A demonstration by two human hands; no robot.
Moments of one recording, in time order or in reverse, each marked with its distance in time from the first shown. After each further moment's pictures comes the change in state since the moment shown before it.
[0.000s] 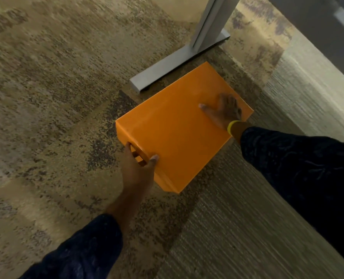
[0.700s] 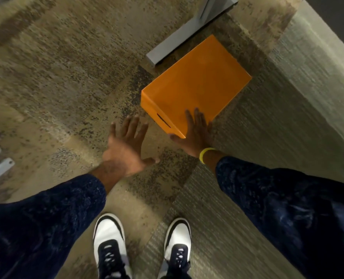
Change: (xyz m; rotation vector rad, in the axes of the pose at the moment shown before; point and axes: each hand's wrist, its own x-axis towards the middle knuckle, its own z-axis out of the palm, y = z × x) left_hand -0.085 0.050 -0.146 1.545 -0.360 0.539; right_hand -0.258 -0.061 0.029 -0.011 -0.228 -0.233
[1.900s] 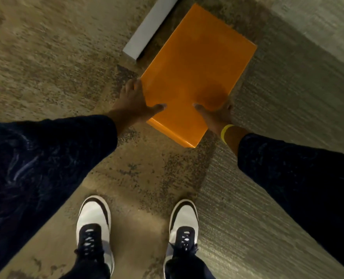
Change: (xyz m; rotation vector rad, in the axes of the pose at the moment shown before) left_hand 0.199 -0.001 -0.033 -0.344 -0.100 -0.070; right_hand 0.097 0.067 0.003 0.780 0.133 0.605
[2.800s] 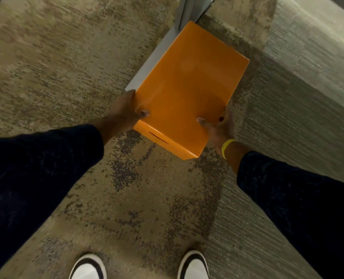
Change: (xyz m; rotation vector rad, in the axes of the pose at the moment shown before) left_hand 0.116 -0.037 -0.047 -0.355 0.160 0.094; right_hand 0.062 -0.074 0.017 0.416 0.142 -0.138
